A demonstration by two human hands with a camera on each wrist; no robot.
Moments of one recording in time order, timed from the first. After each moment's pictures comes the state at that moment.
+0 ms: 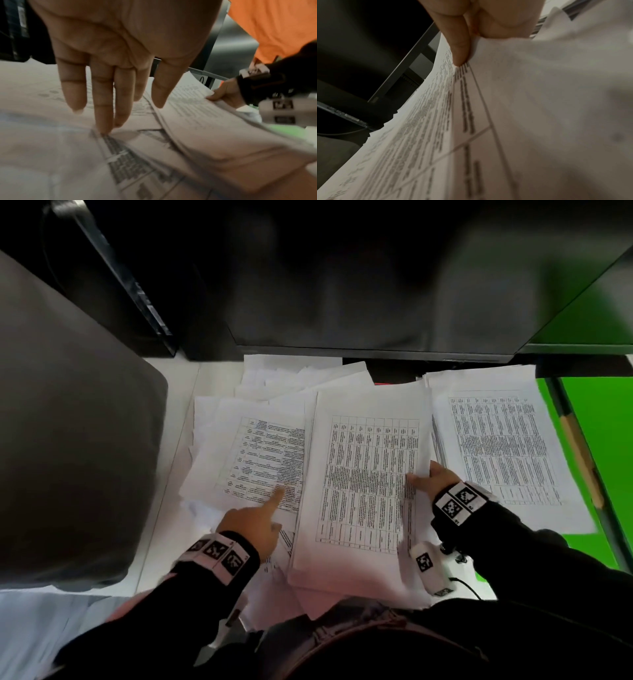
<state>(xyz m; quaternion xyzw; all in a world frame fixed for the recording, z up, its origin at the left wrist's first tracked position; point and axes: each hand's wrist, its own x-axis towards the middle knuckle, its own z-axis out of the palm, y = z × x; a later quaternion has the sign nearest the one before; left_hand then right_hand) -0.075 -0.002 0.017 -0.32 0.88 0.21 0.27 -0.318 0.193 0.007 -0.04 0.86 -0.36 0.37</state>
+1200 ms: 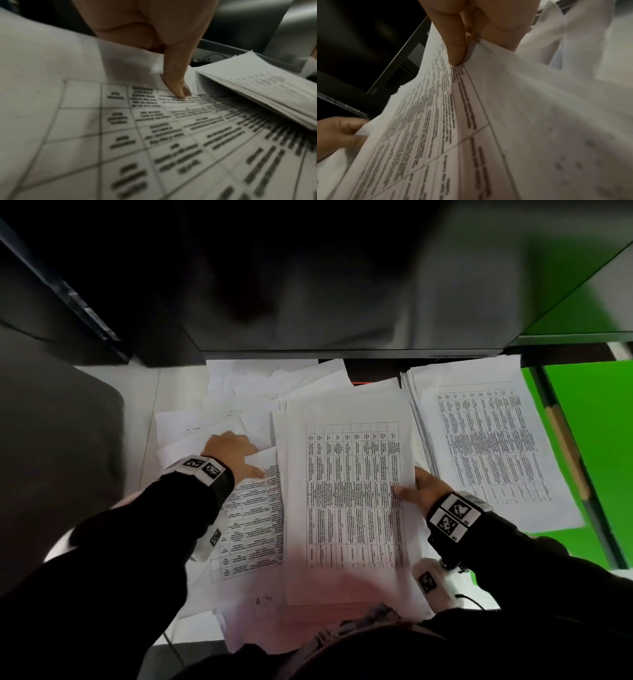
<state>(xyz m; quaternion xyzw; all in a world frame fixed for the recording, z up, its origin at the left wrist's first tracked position) -0.183 -0.110 0.006 -0.25 0.92 0.11 0.30 -0.327 0.194 -0.015 -0.09 0.82 -0.36 0.43</state>
